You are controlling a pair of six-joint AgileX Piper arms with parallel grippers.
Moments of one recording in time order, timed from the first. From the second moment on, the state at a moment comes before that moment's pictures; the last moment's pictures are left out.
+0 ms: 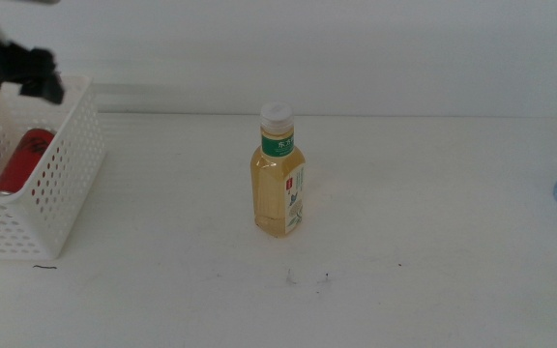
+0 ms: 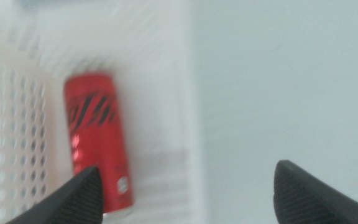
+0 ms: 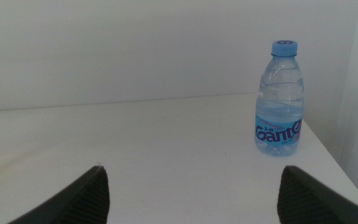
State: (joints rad) left arm 0.14 1.70 -1.57 -0.19 0.98 0.39; right arm 0.01 0.00 0.00 -0.12 0.20 0.19
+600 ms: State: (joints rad) left arm -0.44 1.05 -0.43 -0.32 -0.27 0.41; right arm 0.01 0.00 0.00 -0.12 0.20 0.19
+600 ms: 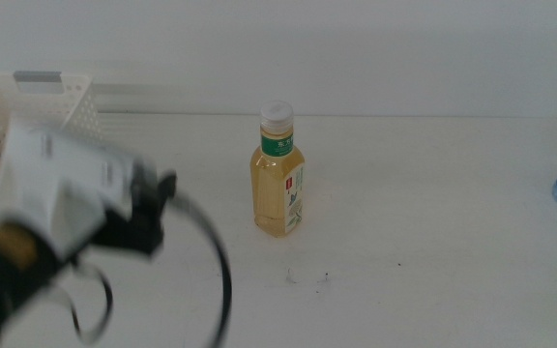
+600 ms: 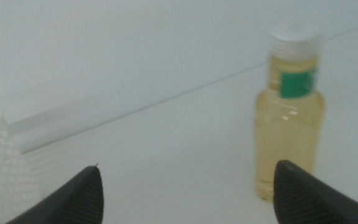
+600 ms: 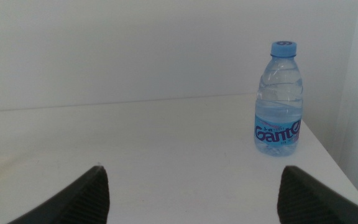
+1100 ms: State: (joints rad) left arm -0.54 1.28 -0.07 -0.07 -0.97 0.08; right arm 0.01 0.00 0.00 -0.12 0.20 0.19
